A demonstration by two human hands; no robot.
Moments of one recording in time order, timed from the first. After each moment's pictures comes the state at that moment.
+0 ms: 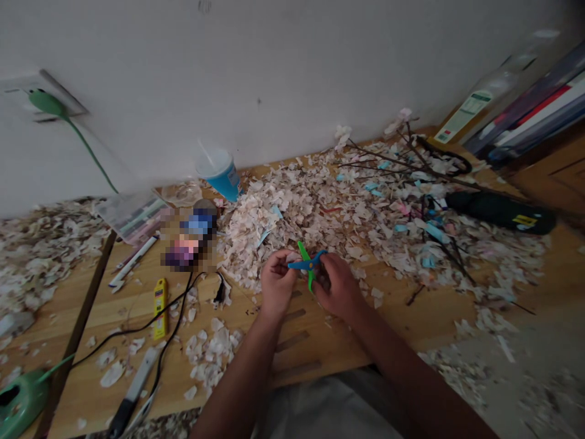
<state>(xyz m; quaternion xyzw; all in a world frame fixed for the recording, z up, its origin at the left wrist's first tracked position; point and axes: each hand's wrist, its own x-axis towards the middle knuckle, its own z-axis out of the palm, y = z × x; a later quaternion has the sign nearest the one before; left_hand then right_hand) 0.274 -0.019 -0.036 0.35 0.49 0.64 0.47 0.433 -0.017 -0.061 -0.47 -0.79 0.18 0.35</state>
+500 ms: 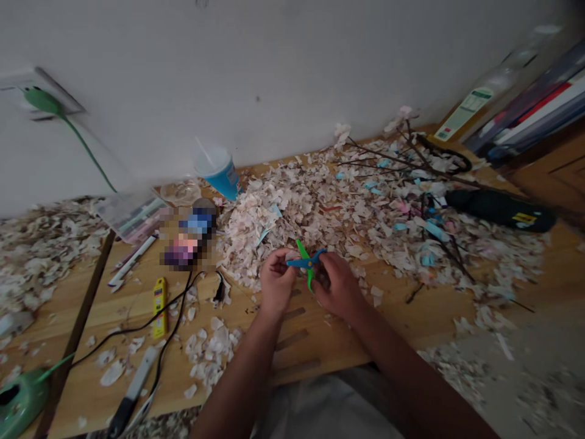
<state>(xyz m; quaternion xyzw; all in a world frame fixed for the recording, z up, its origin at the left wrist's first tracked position) 0.275 -0.018 -0.034 0.35 0.50 0.64 0.47 0.435 -0.017 -0.062 -0.48 -0.79 0.18 0.34</state>
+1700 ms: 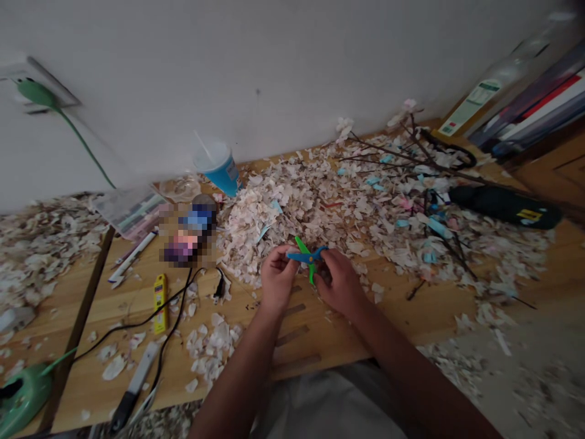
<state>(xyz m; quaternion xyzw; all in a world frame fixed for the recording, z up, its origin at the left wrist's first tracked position) 0.276 -0.019 -0.038 0.34 0.50 0.64 0.47 0.434 -0.017 -0.061 -0.48 -0.79 0.16 0.36</state>
